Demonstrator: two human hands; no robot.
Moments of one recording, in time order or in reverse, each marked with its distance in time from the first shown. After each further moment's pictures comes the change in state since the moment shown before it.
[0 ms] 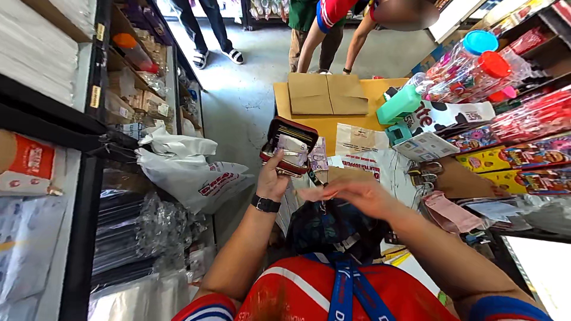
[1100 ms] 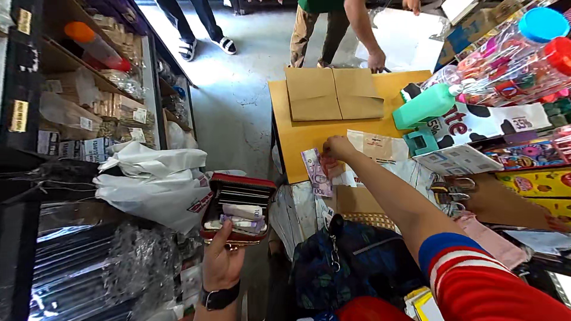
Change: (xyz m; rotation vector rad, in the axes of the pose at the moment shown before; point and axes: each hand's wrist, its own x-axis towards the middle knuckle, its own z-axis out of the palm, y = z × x) left_hand 0.001 0.021 -0.095 0.019 0.107 0.269; right_hand 0.126 0.287 -0.068 -0.824 -0.411 0.699
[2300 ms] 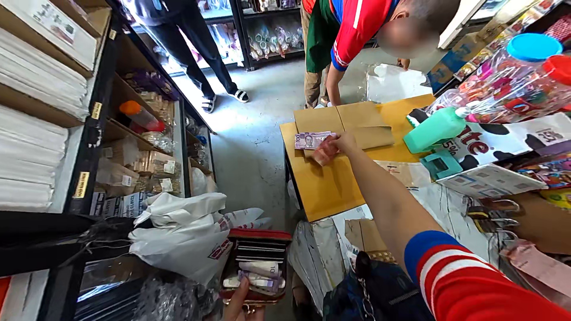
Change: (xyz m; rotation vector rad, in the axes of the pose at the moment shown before) left_hand -0.001 0.013 -0.018 -0.073 -0.095 -0.070; right_hand 0.070 -0.010 -0.084 0.685 0.308 0.409
